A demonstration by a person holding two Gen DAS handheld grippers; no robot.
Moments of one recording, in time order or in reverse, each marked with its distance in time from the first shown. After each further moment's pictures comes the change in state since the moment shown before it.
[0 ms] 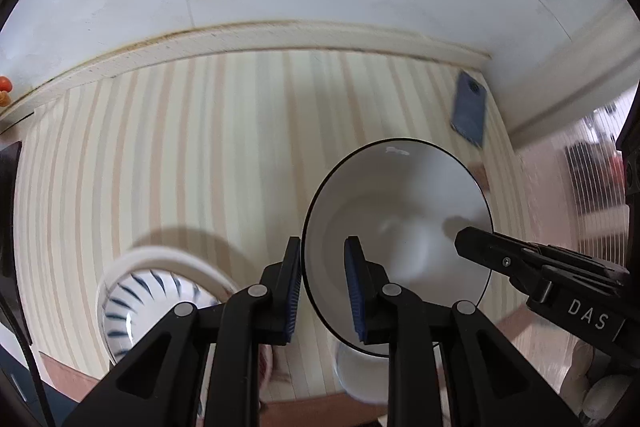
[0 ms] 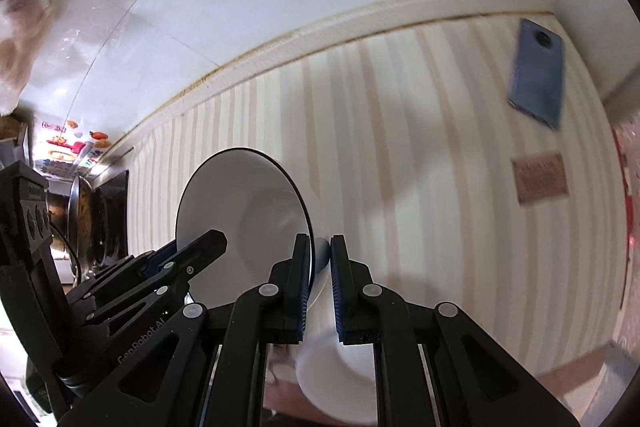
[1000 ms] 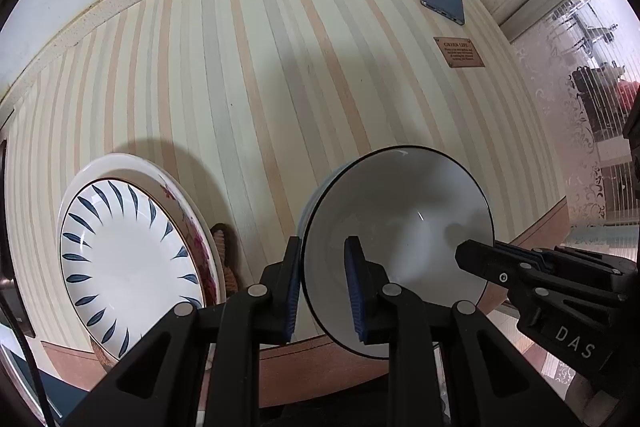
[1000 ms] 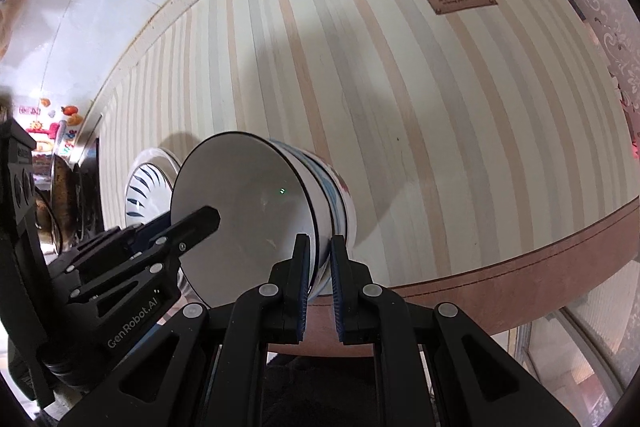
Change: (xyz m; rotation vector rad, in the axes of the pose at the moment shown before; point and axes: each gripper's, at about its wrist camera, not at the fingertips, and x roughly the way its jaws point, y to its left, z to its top) left arm 0.048 -0.045 -0.091 0.156 0.141 0.064; right arm 0.018 -0.081 -0.134 0.121 0.106 -0.033
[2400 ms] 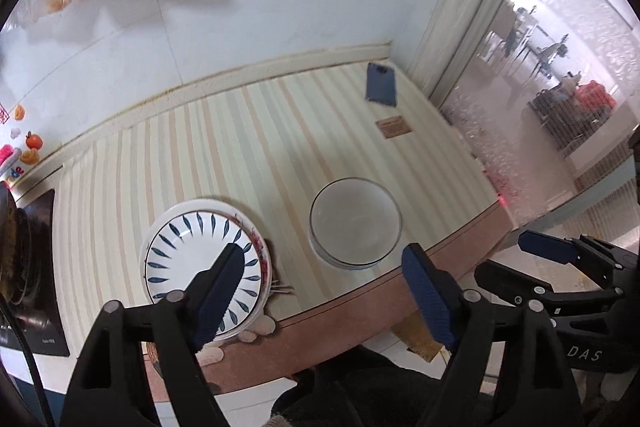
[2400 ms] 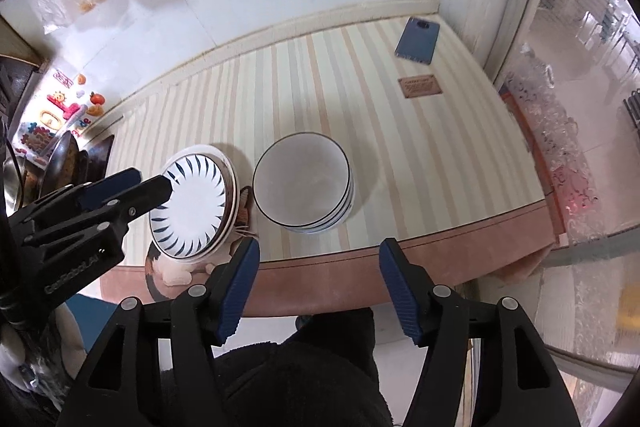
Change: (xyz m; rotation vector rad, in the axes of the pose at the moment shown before) left arm -0.172 0.009 -0.083 0.119 -0.351 -0.046; right arm -0.148 0.070 -0.120 -0.144 -0.330 -0.163
